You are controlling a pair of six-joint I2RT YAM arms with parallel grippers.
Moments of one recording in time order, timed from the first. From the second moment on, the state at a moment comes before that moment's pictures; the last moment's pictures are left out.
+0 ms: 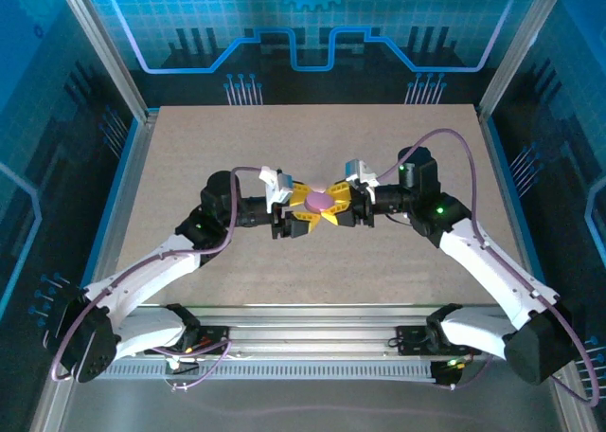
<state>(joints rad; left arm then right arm) -0.57 1.14 0.75 0.31 0.78 -0.06 0.46 1.13 0.96 -0.20 -1.00 -0.25</state>
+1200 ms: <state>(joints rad) -0.57 1.15 0.75 0.33 0.82 -0.09 0.47 1.14 0.96 -0.20 -0.97 -0.28</state>
